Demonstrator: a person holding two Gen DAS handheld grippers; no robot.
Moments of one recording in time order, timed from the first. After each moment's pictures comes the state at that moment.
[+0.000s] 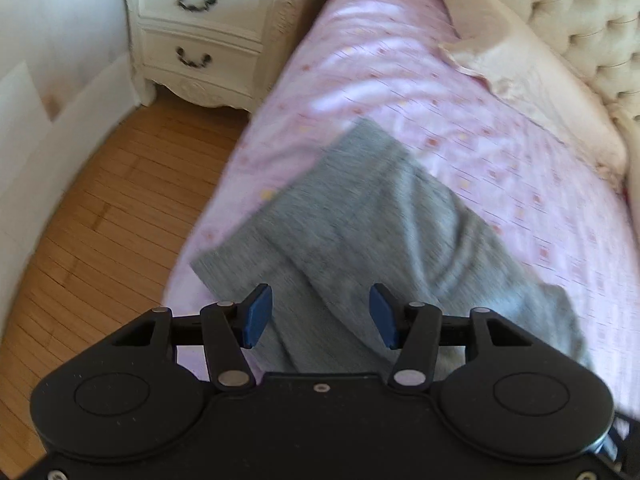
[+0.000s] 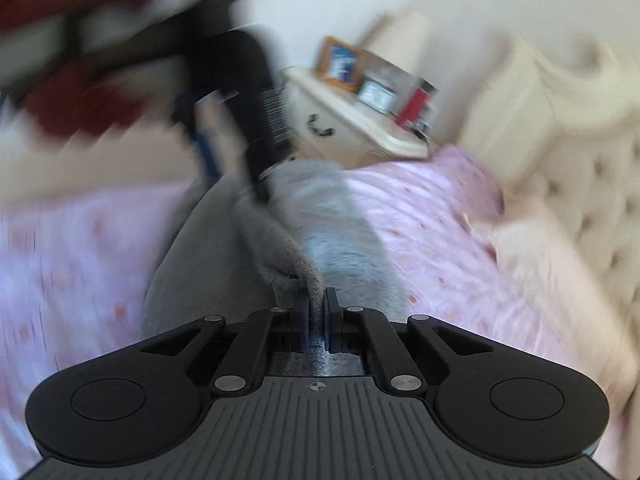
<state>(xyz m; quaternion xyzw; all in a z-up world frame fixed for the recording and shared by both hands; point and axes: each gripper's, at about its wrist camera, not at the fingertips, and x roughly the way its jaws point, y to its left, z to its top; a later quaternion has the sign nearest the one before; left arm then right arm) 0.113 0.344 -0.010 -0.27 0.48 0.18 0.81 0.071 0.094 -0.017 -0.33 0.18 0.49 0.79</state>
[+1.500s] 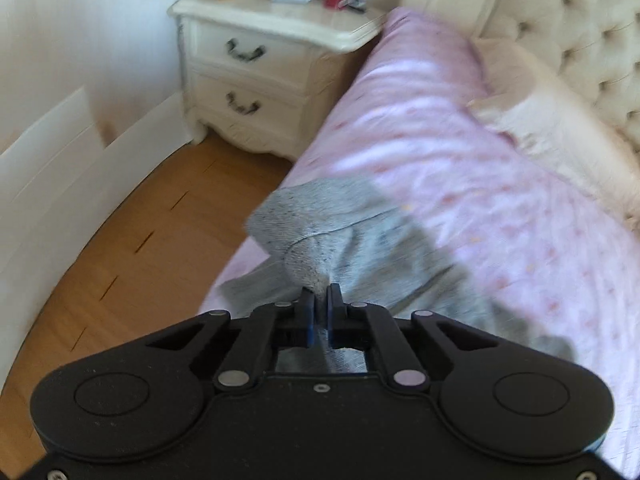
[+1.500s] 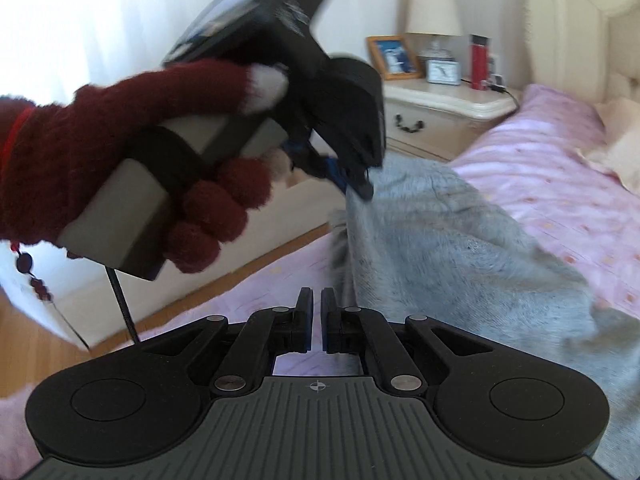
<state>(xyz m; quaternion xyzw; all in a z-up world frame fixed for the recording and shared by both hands) 0.106 0.330 0.014 -0.25 0.43 0.30 0.81 0.059 0.120 -0.025 -0.16 0.30 0.61 0.72</state>
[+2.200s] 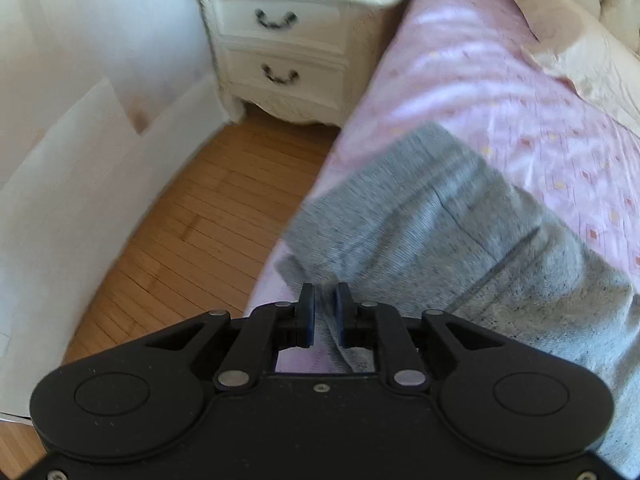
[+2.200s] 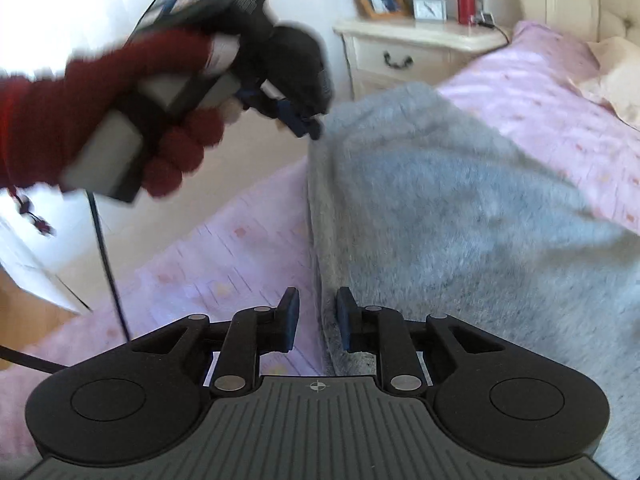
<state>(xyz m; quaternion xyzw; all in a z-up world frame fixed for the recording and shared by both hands) 0.106 0.338 -0.018 -0.18 0.48 0.34 0.79 0.096 0.088 -0.034 -0.16 0.38 0.59 0.69</state>
